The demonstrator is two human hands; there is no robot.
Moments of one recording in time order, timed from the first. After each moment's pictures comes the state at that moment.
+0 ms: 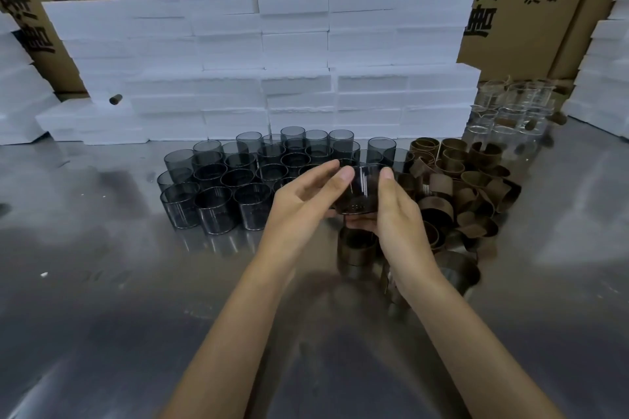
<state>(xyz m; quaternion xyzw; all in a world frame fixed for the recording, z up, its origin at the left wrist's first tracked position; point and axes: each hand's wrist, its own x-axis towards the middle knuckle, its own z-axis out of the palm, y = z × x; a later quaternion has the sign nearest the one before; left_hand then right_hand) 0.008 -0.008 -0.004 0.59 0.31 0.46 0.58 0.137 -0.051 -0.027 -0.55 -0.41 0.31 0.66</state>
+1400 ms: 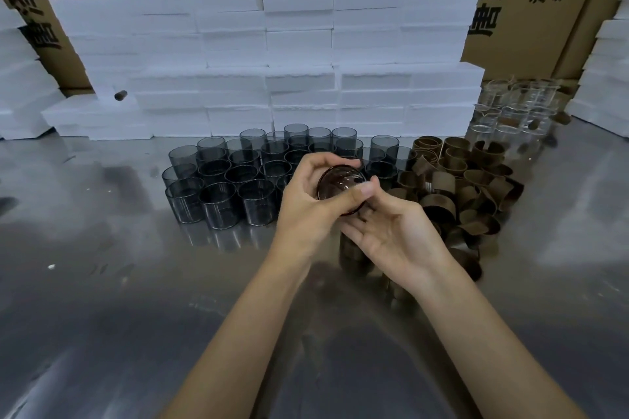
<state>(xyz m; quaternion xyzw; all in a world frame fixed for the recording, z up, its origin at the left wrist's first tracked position) 0.016 -0.012 -0.008 0.61 0.22 0.53 0.55 0.146 -0.054 -0.022 -0.25 -0.26 0.67 0.65</state>
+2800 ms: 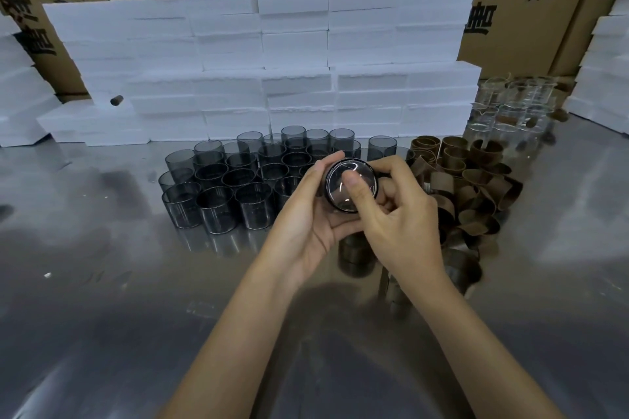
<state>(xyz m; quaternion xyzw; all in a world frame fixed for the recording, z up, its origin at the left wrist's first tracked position) 0.016 -0.011 -0.003 0.45 0.20 0.42 0.76 0.133 -0.064 -0.016 -0.51 -0.56 0.05 0.65</state>
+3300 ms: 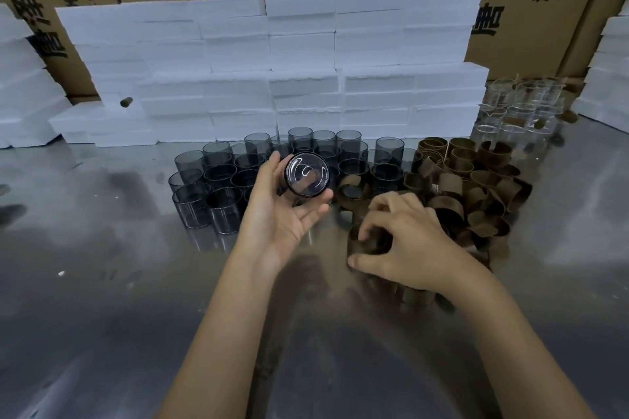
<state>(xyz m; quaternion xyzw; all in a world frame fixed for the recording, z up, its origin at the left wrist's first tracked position) -0.017 0.017 -0.007 0.34 0.27 0.49 0.76 0.165 -0.070 -0.016 -0.68 -0.70 0.10 0.18</state>
